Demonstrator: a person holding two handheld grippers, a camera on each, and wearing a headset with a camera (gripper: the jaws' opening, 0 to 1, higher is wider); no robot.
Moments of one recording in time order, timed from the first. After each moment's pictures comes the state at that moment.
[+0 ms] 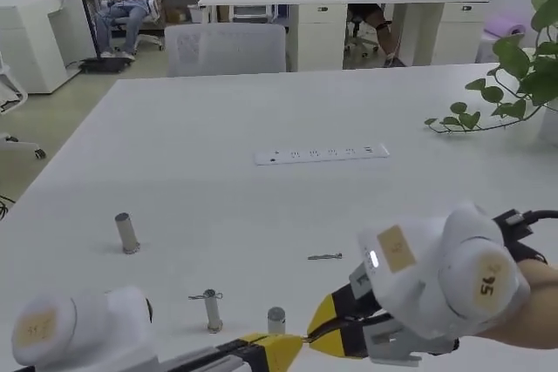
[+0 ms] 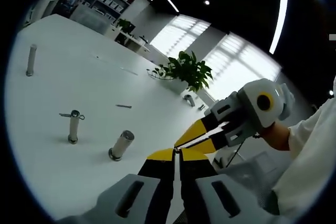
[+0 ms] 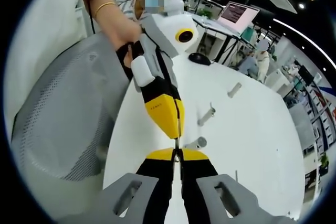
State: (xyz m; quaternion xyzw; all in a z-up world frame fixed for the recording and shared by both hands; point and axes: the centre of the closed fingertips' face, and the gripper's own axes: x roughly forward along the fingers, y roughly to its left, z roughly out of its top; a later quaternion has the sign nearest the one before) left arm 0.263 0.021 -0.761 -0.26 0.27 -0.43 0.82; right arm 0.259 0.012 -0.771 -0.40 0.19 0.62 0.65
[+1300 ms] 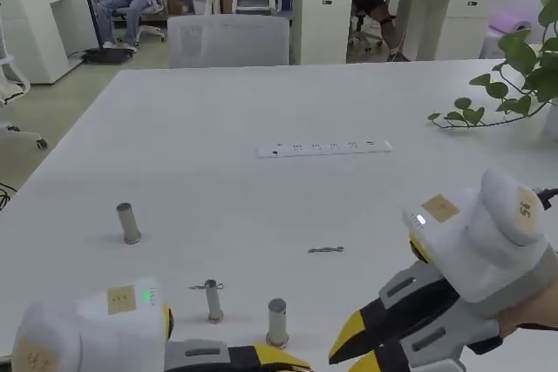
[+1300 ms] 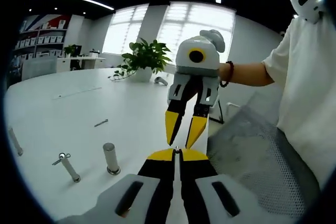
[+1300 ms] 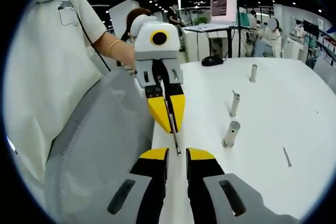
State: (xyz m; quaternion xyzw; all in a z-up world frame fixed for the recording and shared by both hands) left arm 0.225 0.008 -0.763 -0.02 0.20 -0.58 0.79; right arm 0.220 -0.004 -0.778 -0.18 0.30 0.70 0.62
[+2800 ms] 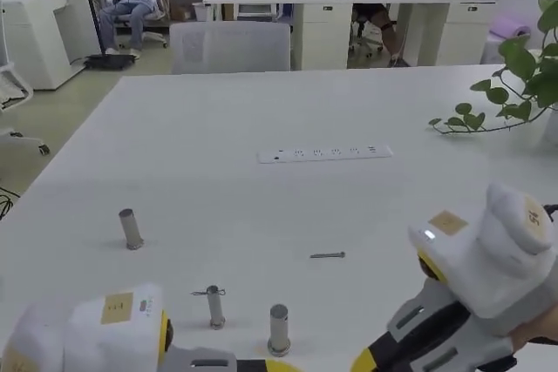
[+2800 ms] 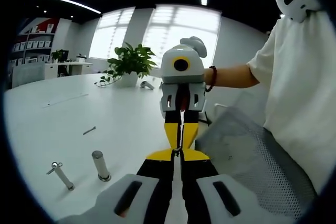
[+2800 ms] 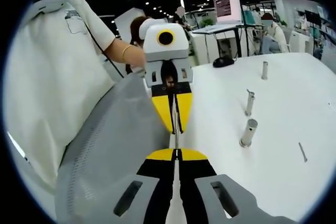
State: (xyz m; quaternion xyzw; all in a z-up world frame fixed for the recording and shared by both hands) left arm 0.211 0.002 -0.751 -0.02 0.17 -0.62 0.77; right arm 0.200 -0.002 -0.773 -0.14 0.31 0.72 0.60
